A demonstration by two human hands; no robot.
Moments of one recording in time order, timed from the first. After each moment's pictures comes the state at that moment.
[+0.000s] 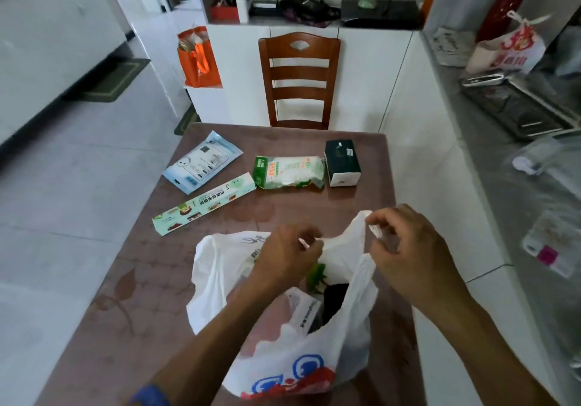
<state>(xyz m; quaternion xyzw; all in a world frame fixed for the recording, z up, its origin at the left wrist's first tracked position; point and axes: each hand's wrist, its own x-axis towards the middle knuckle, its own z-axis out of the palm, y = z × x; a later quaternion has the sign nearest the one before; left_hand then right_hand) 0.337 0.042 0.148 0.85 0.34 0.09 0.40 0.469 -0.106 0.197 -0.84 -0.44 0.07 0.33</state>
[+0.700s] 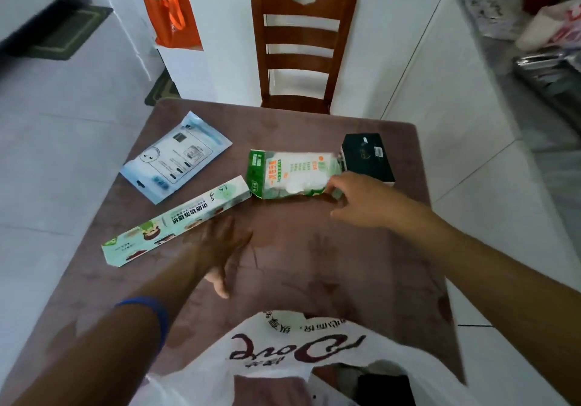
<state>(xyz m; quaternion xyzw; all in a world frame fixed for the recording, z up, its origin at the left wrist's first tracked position) 0.328 0.299 -0.033 0.89 0.25 -0.38 0.06 0.583 0.149 0.081 -0.79 -0.54 0.27 0.03</state>
